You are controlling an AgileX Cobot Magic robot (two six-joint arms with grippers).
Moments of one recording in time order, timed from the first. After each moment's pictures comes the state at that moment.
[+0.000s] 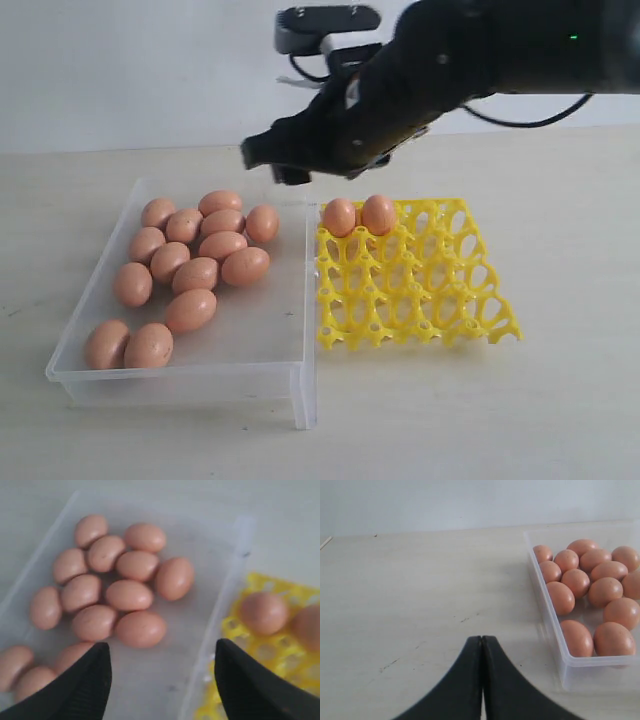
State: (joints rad) left arm -0.01 0.00 0.00 0.02 0.37 0.00; right arm 0.66 1.82 -1.37 0.00 0.49 0.29
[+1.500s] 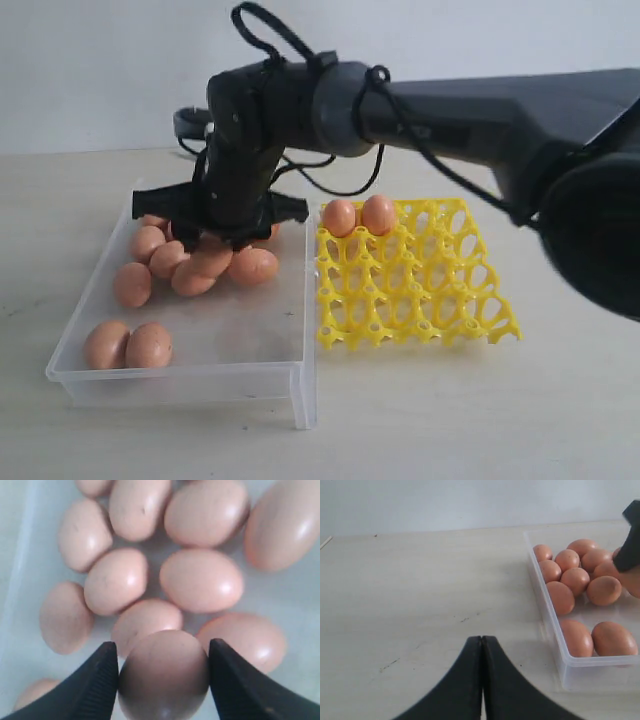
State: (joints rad) left arm -0.01 0.00 0.00 0.02 0.37 0.00; right arm 0.77 2.30 -1.93 0.05 0.82 0.56
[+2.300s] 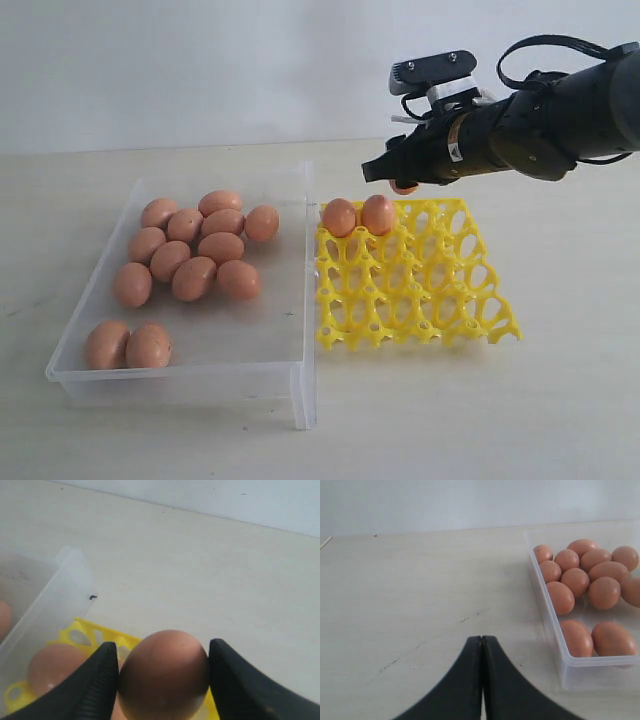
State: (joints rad) left arm -0.01 0.00 0.00 0.02 0.37 0.00; right arm 0.35 1.95 -1.20 -0.69 0.00 0.67
